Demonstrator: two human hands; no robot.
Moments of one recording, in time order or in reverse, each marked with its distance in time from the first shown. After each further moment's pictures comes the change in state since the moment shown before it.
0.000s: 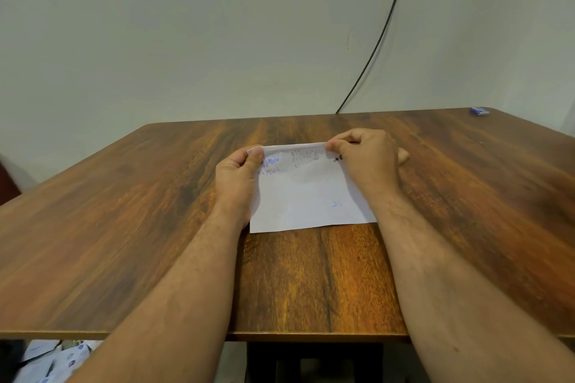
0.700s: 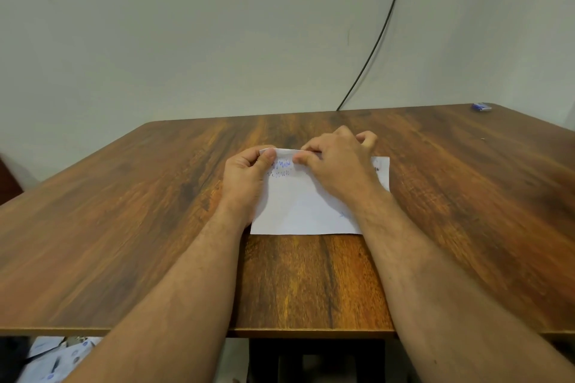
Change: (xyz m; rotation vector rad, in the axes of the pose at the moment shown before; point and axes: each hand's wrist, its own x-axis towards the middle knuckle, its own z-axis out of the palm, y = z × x) left_hand -0.003 -0.002 0.003 0.058 -0.120 0.070; right_hand -0.012 -0.016 0.016 -0.309 -0.207 -0.366
